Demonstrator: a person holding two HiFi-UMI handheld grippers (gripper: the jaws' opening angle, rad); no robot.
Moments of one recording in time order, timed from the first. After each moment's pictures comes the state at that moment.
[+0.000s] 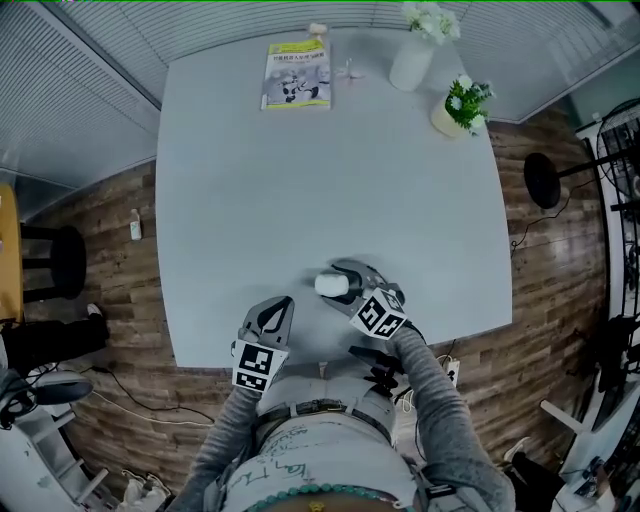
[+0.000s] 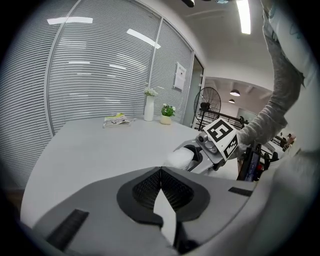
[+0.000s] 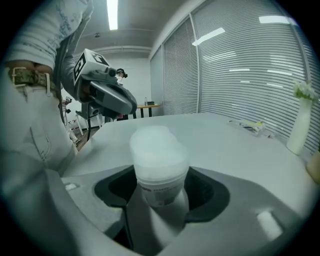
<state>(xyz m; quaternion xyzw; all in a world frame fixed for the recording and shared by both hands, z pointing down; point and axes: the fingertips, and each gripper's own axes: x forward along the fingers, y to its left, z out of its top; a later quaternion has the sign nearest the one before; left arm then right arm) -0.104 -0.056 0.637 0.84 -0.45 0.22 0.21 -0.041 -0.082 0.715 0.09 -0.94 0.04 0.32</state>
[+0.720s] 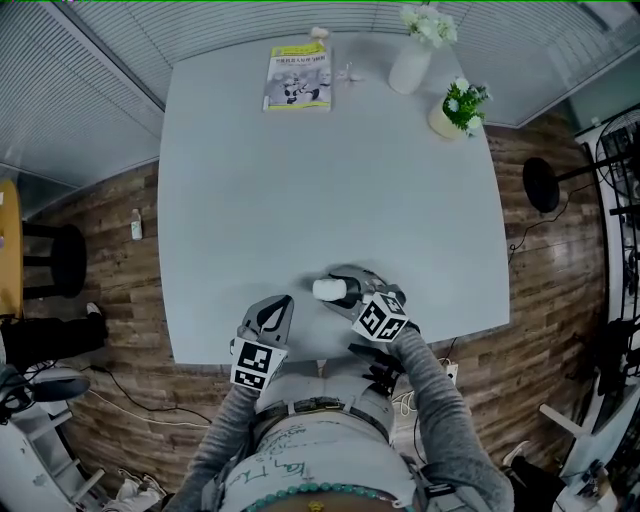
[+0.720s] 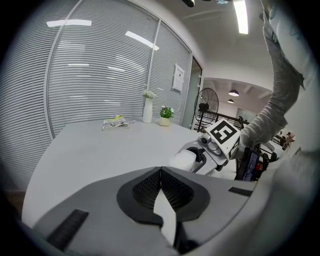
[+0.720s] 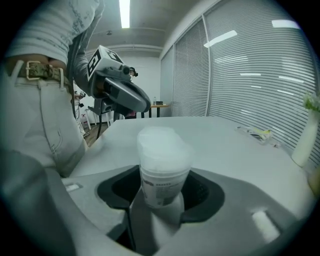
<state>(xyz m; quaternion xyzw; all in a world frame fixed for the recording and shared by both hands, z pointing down) -0.101 -0.048 0.628 0.84 -0.45 0.22 0.20 -0.038 -0.057 0.707 0.05 -0.94 0.01 0.32</state>
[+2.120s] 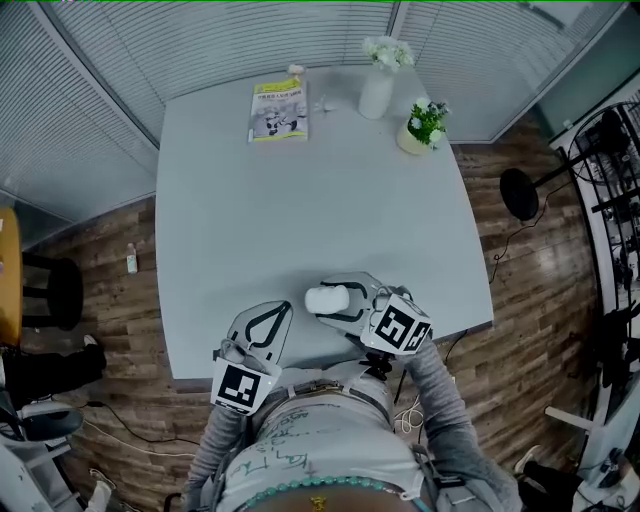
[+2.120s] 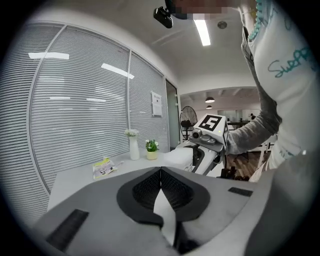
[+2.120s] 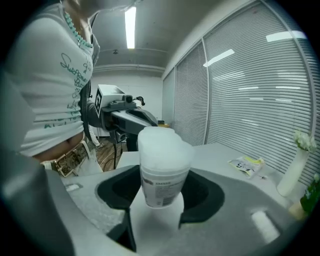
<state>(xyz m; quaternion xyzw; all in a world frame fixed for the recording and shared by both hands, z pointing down) -0.063 -0.044 0.457 0.90 -0.40 0.14 0.04 -0.026 -0.046 0.515 0.05 -0.97 -0.01 0.24</state>
